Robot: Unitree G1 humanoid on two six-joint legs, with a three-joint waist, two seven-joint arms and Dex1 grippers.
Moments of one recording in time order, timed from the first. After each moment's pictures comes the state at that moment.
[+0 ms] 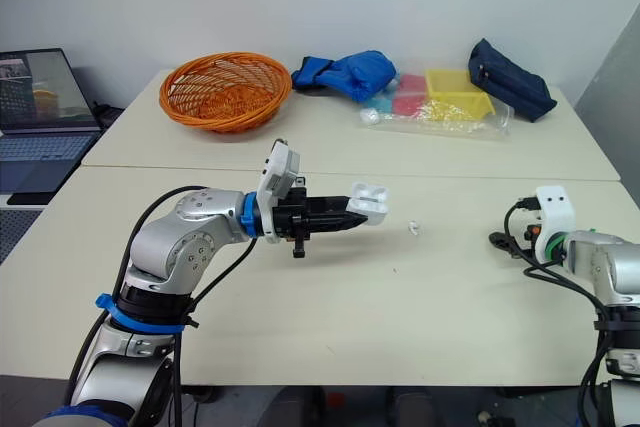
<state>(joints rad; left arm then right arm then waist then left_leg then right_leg) -0.64 0.45 -0.11 -0.11 -0.54 0.65 -1.08 -0.43 -0.78 -0.15 0.14 0.44 1.01 0.47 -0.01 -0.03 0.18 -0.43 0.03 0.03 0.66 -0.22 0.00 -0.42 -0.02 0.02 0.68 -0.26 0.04</state>
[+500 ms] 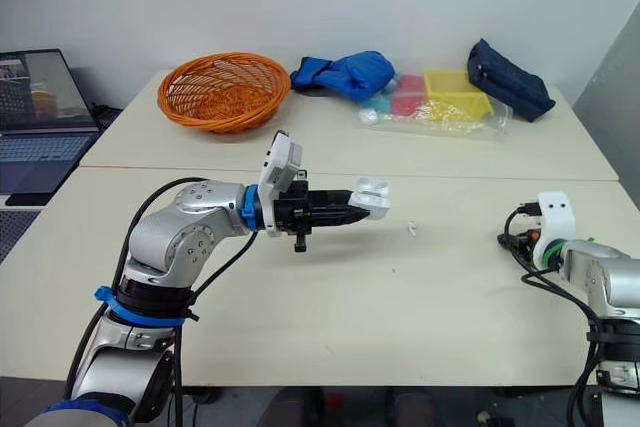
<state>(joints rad) -0.69 0.45 -0.12 -0.09 -0.53 0.66 -1.09 -0.37 -0.70 -0.24 0.07 0.42 1.04 0.43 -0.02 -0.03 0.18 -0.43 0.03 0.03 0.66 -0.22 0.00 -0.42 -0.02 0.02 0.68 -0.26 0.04</state>
